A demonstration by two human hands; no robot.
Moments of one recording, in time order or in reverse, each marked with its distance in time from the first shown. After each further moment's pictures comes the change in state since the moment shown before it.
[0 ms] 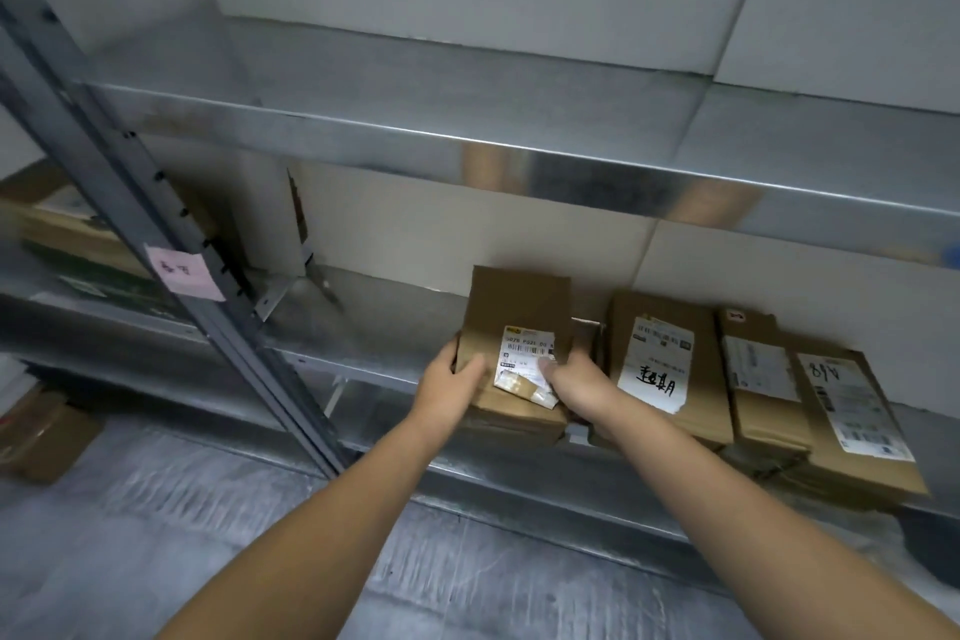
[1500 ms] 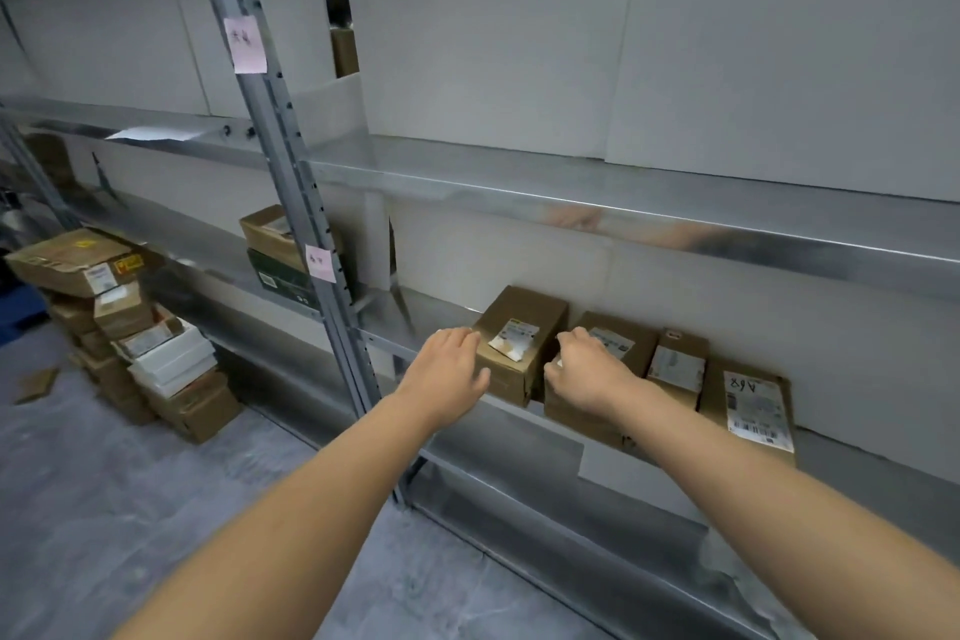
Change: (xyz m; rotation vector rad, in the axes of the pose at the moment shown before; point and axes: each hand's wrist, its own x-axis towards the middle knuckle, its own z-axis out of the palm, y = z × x) left_hand -0.216 0.064 0.061 1.149 0.326 0.450; right_hand -0.162 0.044 -0.117 -0.694 0.074 -0.640
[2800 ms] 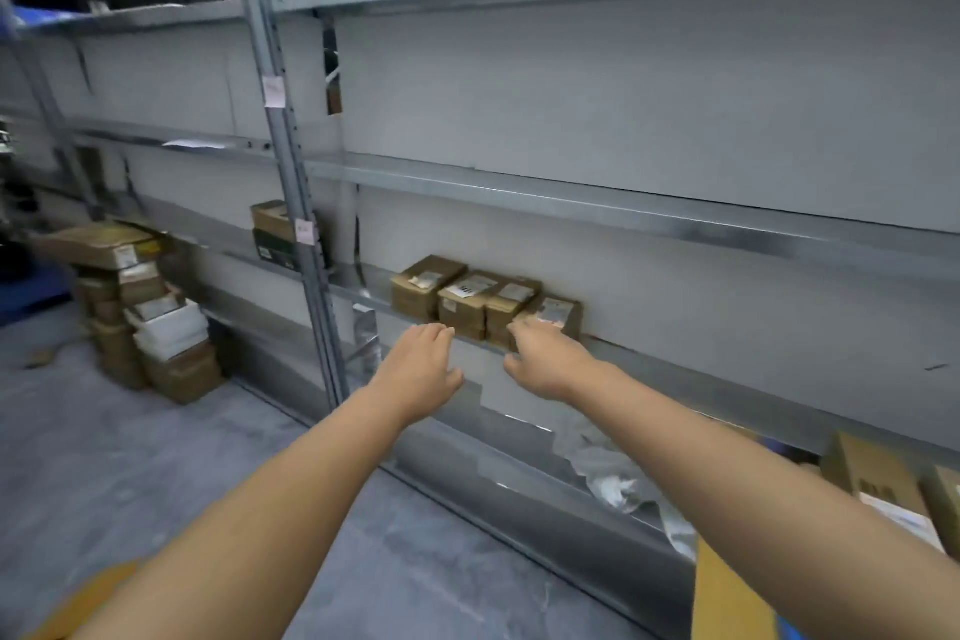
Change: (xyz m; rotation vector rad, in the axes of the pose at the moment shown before) left_hand -0.339 0.320 -0.066 0.049 0.080 -0.018; right_hand -0.438 0.100 -0.090 -0.139 0.060 -0.193
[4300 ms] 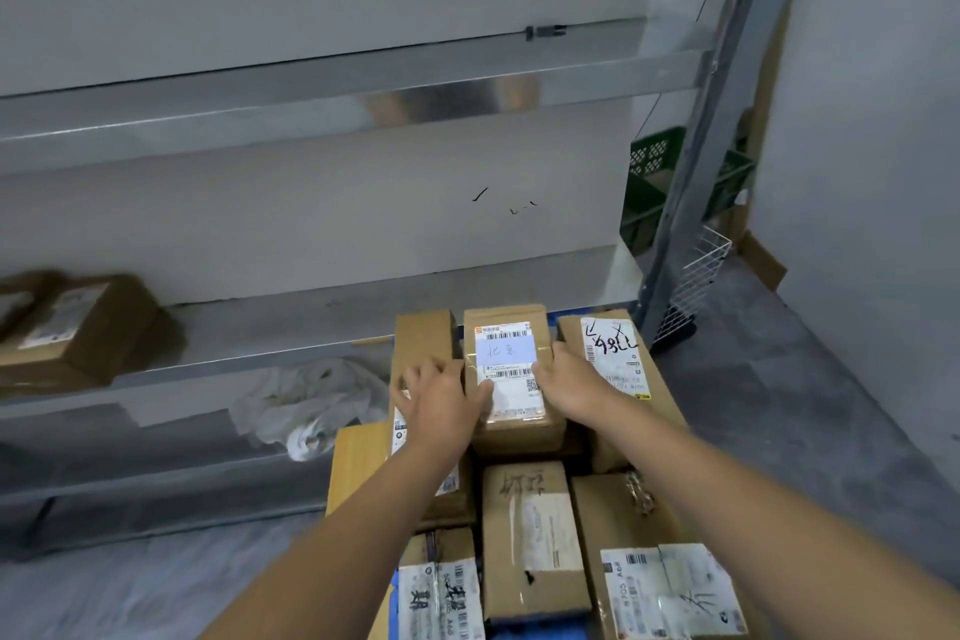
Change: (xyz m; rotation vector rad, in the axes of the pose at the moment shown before) left_hand 0.091 0.586 0.265 -0.232 -0.292 0.120; right_hand -0.292 0.563 0.048 0.687 0.075 0.936
